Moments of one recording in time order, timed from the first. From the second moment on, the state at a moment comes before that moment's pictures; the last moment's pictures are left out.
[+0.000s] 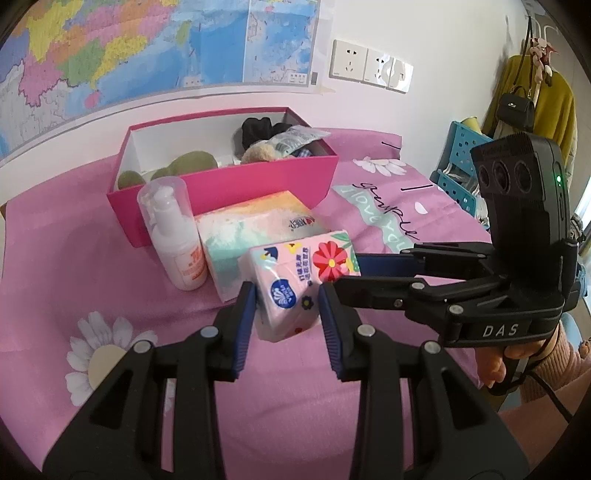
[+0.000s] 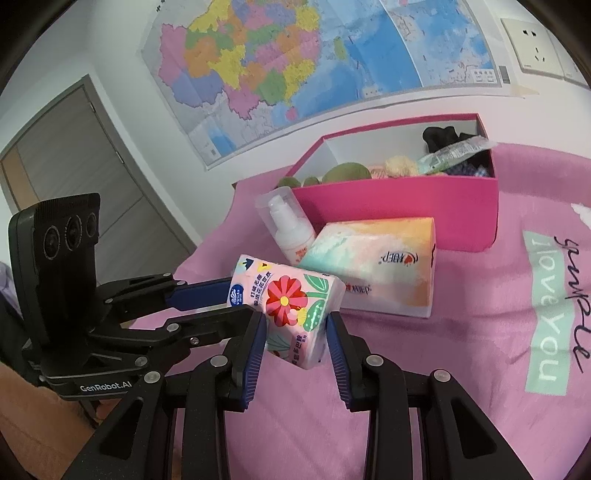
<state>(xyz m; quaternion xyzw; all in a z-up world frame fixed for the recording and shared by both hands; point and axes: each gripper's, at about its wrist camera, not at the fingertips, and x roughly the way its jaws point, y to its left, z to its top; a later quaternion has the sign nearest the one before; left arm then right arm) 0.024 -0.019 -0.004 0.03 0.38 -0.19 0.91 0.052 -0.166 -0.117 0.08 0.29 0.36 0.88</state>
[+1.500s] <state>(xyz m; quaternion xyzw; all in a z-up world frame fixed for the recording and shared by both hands) 0.055 -0.024 0.018 0.04 0.33 -0.19 0.92 0.069 -0.174 -0.079 0.06 0.24 0.35 0.90</state>
